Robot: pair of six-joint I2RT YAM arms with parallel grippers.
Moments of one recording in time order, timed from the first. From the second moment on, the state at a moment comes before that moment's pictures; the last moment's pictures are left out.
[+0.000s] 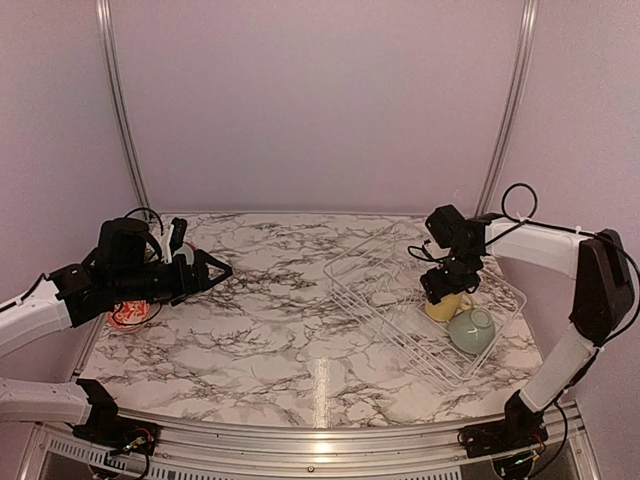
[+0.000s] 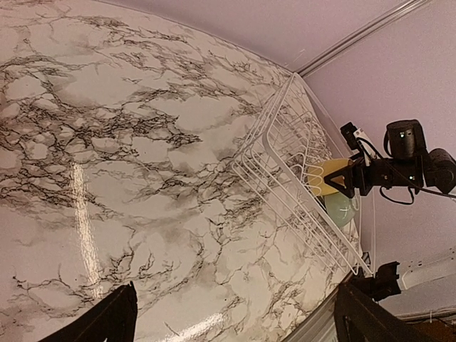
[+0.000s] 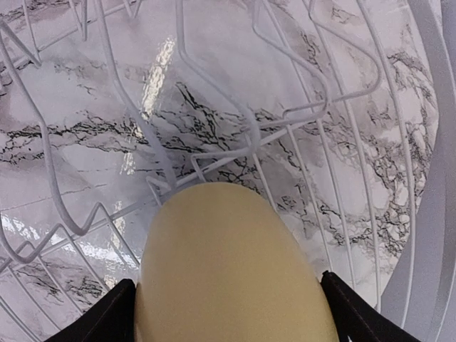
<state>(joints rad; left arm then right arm) -0.62 0.95 0.72 -0.27 0.21 -0.72 0.41 1.62 1.17 -0.84 0.26 0.04</state>
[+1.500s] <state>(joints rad) -0.70 1.01 0.76 -0.28 0.18 -0.77 0.41 1.29 1.11 -0.89 0.16 0.15</state>
